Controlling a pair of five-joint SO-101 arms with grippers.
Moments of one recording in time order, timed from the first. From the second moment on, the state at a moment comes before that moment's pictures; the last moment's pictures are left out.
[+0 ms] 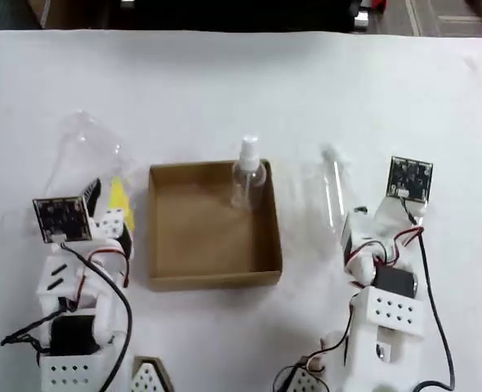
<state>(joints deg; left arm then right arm) -8.7 -97.7 86.7 38.5 5.1 12.0 -57.3 73.1 35.8 4.4</state>
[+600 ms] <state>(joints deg) -9.2 -97.7 86.7 38.5 4.9 13.1 -57.3 73.1 35.8 4.4</state>
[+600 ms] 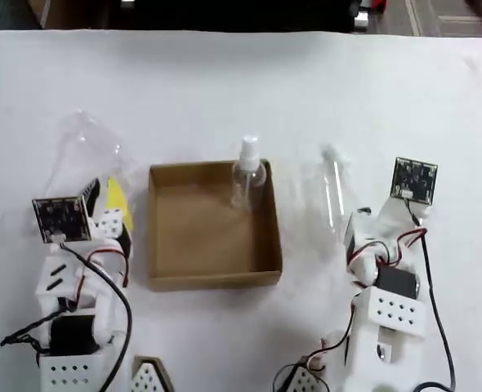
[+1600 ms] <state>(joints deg) -9.2 -97.7 86.7 38.5 4.9 15.3 -57.3 73.1 35.8 9.3</state>
